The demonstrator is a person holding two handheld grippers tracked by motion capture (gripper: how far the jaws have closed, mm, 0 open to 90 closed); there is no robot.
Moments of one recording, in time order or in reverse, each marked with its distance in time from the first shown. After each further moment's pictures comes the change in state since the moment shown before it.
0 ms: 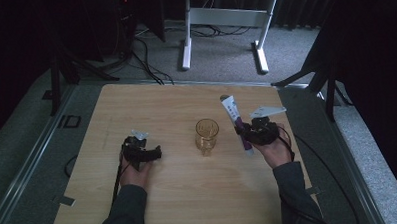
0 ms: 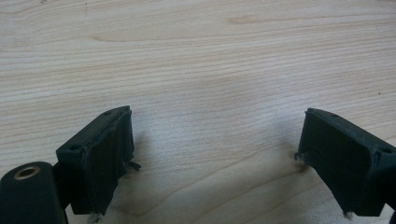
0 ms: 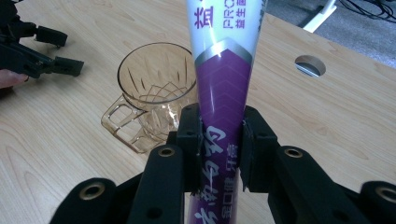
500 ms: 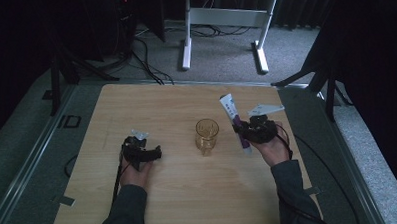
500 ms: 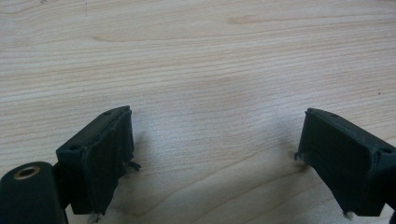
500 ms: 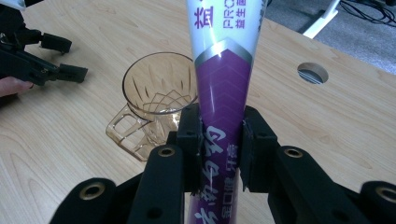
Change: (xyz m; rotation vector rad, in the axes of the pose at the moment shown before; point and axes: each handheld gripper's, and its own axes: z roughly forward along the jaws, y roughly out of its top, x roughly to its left) left arm 0.000 0.000 0.000 0.000 0.000 0.001; right arm 0.003 0.007 0.001 -0.013 0.006 -0.007
